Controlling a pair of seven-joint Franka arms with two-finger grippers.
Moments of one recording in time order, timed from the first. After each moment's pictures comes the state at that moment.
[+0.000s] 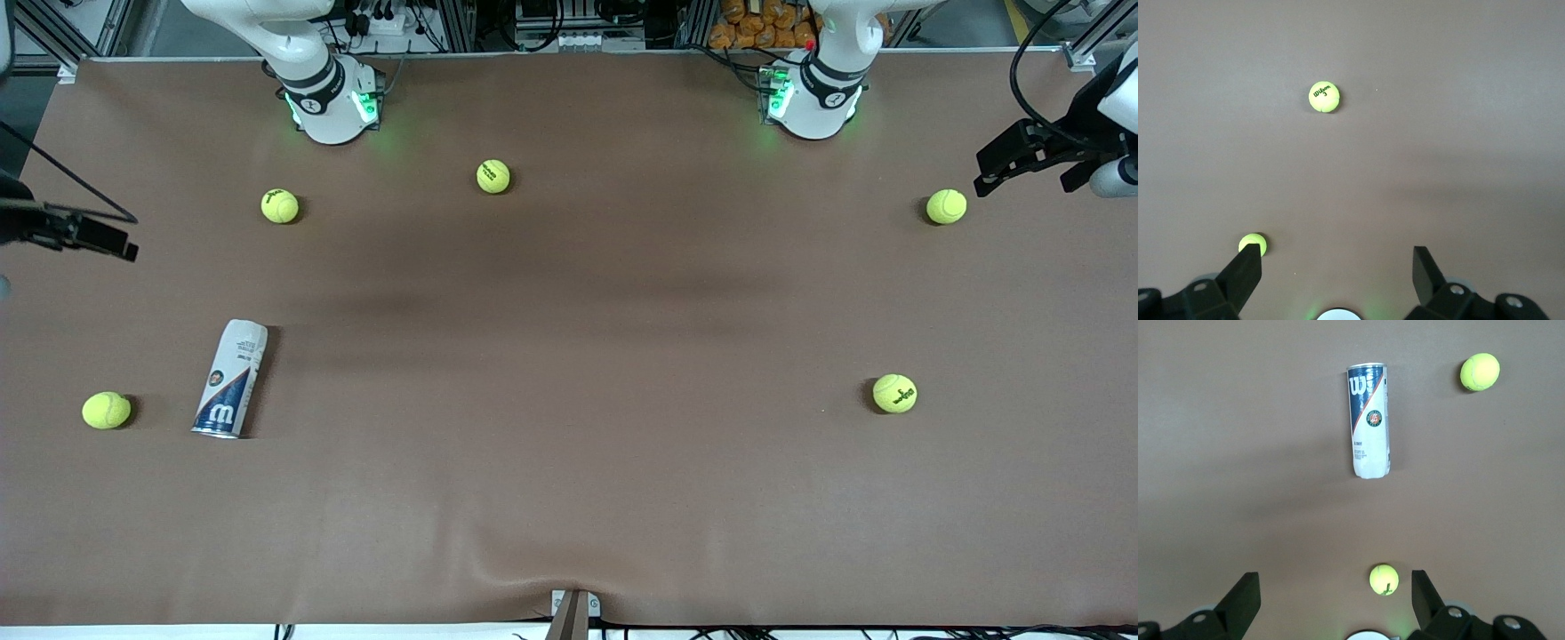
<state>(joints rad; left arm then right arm) 0.11 -0.08 -0.18 -1.55 0.01 1.45 -0.11 0.01 0.12 -0.10 -1.50 0.01 1.46 0.07</state>
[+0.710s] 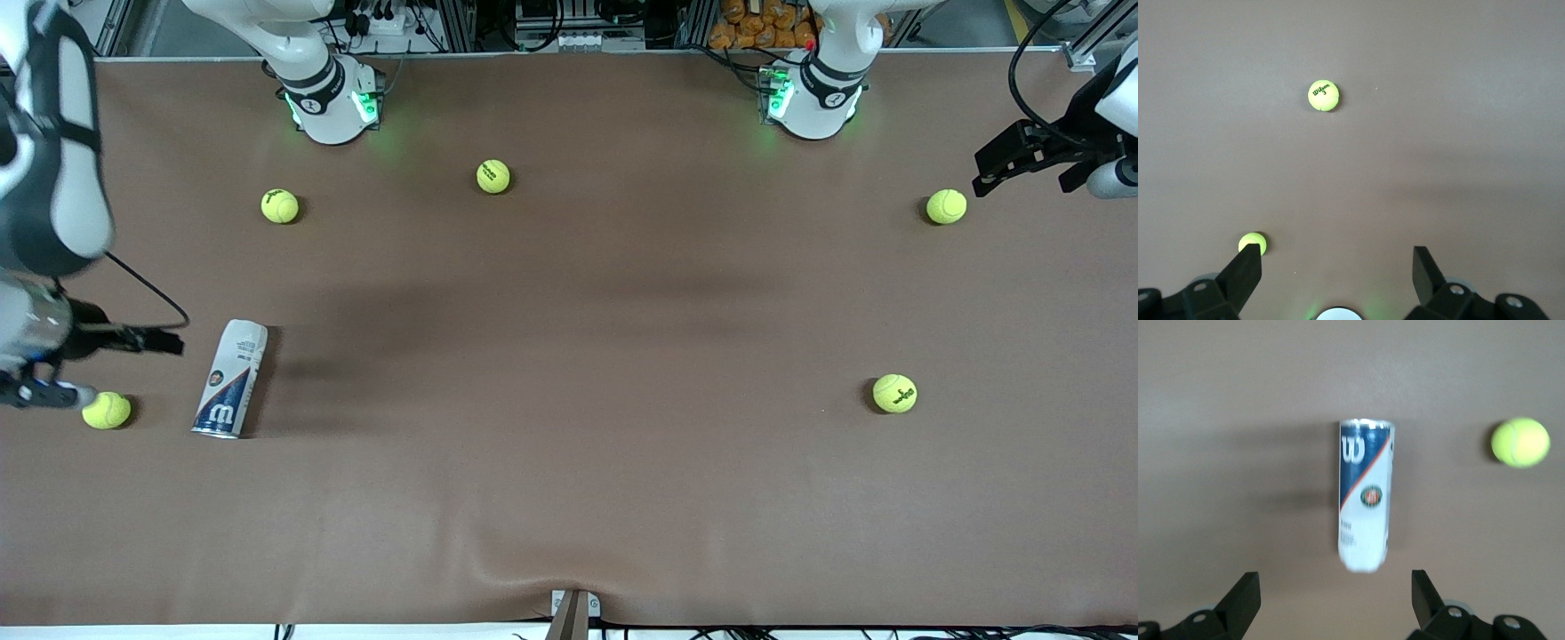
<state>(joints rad) 0.10 -0.08 -0.18 -1.55 0.01 1.45 -0.11 -0.03 0.40 -0.10 -1.55 0.01 1.83 -0.07</state>
